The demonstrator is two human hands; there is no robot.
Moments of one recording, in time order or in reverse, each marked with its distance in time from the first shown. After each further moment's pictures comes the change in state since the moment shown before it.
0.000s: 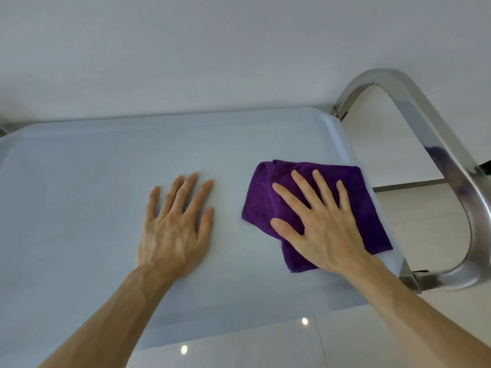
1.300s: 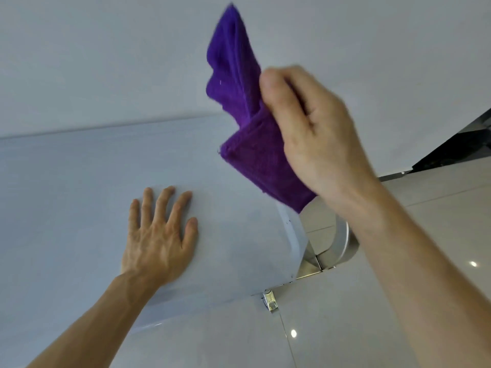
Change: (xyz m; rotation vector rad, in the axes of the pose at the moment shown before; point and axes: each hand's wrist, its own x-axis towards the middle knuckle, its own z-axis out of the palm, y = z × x) left_hand -0.007 0.118 0.018 0.067 -0.037 -0.004; right_hand -0.017 0.056 -0.192 1.012 0.455 -0.039
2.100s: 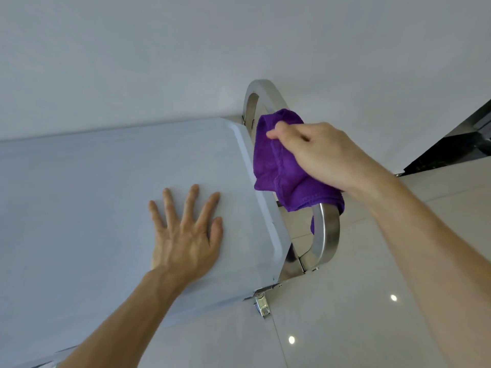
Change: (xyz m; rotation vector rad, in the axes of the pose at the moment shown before) left_hand 0.011 0.070 0.019 0.070 -0.043 0.060; right_hand 0.004 0.074 -0.051 -0.417 -0.279 0.460
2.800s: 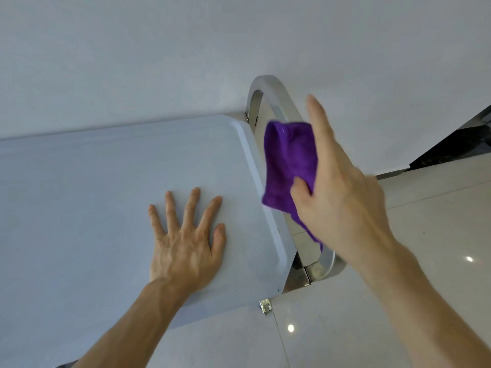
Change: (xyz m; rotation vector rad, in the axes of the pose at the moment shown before) left_hand -0.002 -0.003 0.000 0.016 -0.018 -0.021; right_hand -0.039 0.007 0.034 -0.364 0.389 -0.165
